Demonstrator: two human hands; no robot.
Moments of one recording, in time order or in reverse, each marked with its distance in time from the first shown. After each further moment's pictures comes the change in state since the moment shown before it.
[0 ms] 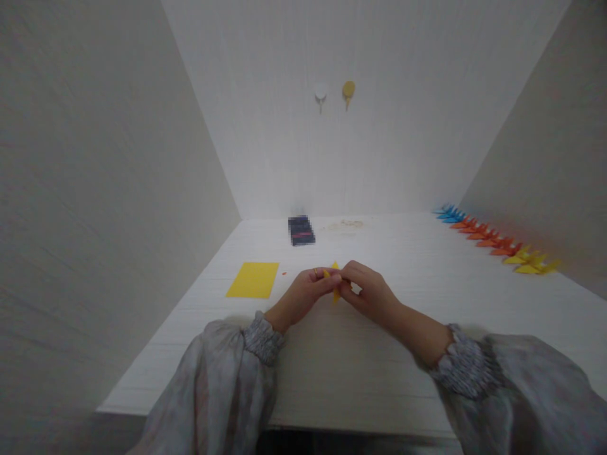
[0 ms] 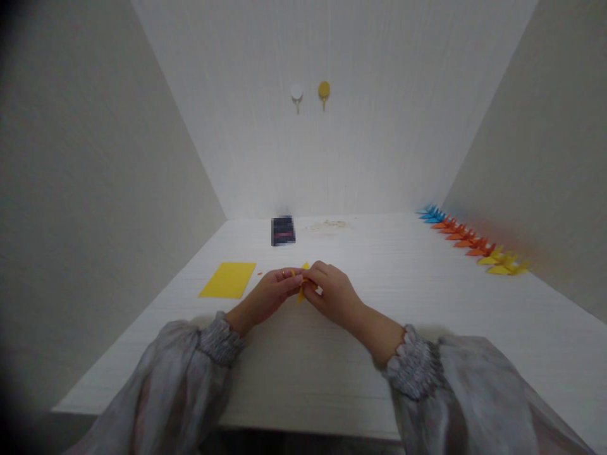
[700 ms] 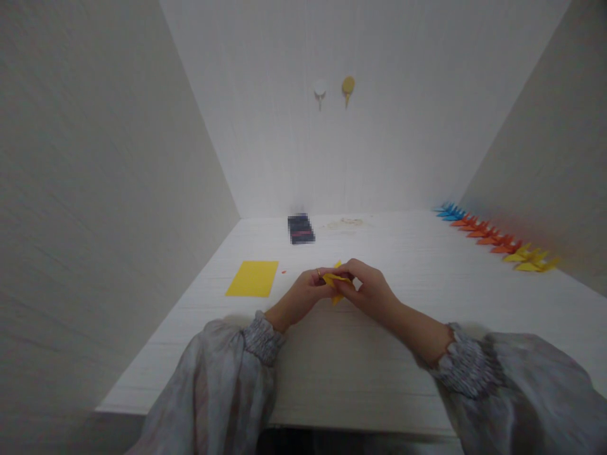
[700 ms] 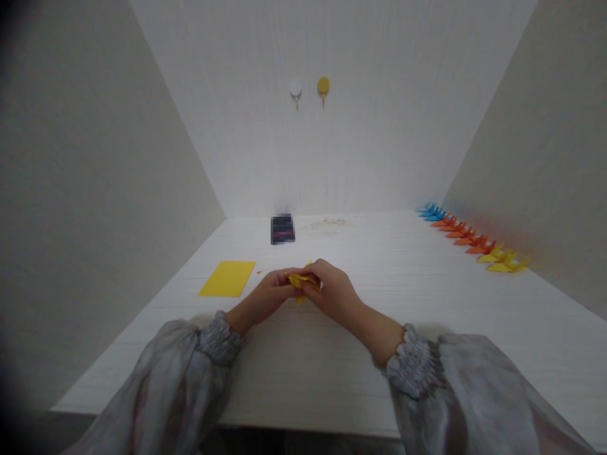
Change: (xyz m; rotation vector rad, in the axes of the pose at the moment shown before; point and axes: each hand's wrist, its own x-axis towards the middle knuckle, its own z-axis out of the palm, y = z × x) left_hand 0.000 -0.004 -0.001 0.063 -0.059 0.033; right_hand -0.002 0.003 0.002 0.085 0.026 0.114
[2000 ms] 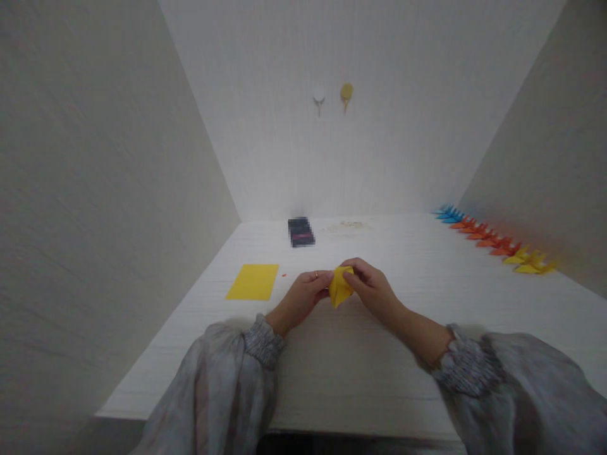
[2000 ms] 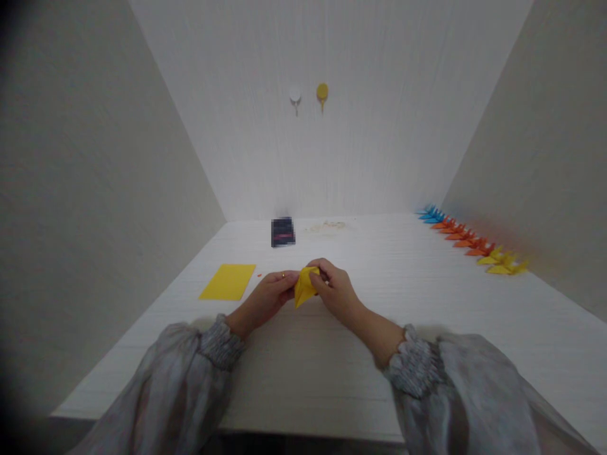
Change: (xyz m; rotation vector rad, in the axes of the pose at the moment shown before) left_hand -0.001 -0.002 -0.002 -0.152 0.110 -0.064; right_hand 0.002 -0.007 0.002 0.462 0.040 0.371
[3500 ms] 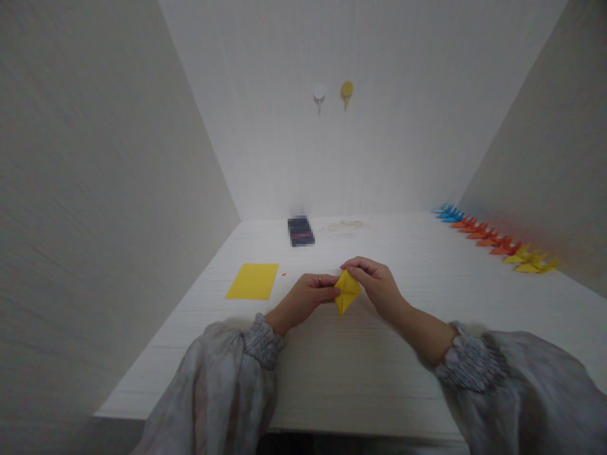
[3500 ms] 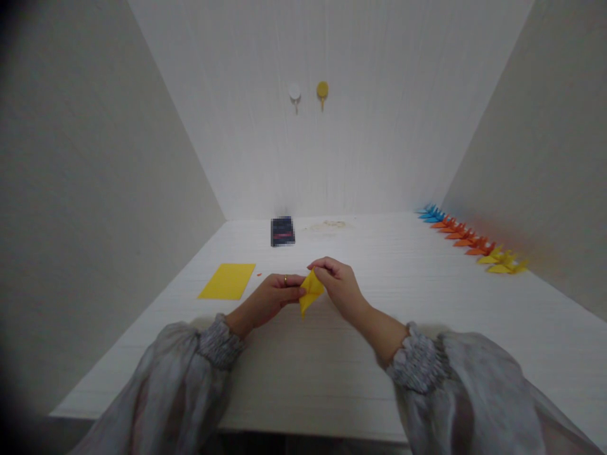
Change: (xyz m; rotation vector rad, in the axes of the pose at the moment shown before) left_hand -0.006 0.000 -0.001 0.103 -0.134 -0.047; right_hand 0.002 0.004 -0.002 0.148 0.105 0.105
